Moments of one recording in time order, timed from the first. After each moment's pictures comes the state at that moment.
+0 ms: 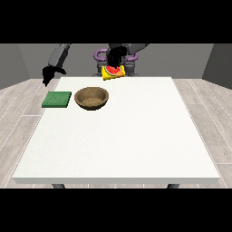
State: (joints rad) left arm -0.85 0.01 -0.56 -0.97 -1.37 0.17 0.34; right arm -0.36 -0.42 -0.32 -0.49 -0.20 0.38 -0.74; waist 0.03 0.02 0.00
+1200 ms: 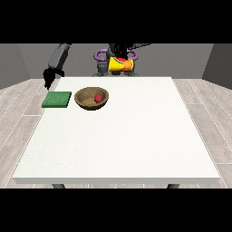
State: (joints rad) left arm -0.88 0.07 -0.50 -1.12 -1.49 -0.02 0.18; right arm -0.39 -0.44 -0.32 -0.47 -0.24 0.41 -0.67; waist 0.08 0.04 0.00
